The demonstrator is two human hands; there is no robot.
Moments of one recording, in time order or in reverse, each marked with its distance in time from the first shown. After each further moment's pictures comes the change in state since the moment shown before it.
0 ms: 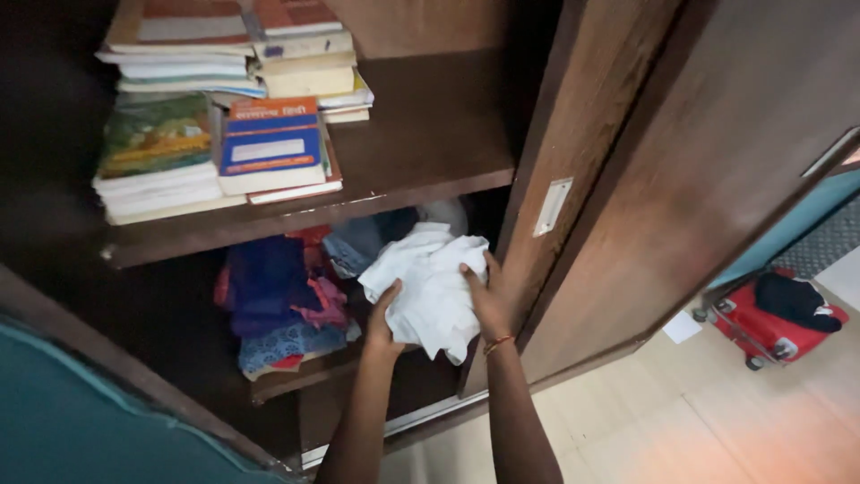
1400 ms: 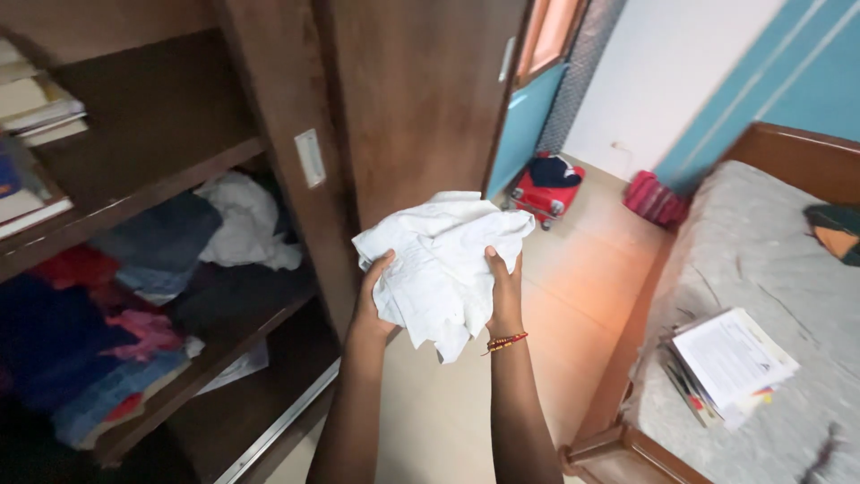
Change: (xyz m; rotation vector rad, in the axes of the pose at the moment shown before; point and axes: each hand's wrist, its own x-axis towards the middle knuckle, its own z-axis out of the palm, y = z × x) left_hand -0.167 -0.193 0.230 0.042 -0.267 -0.534; right_hand -0.224 -0.216 -0.289 0.559 0.477 -0.034
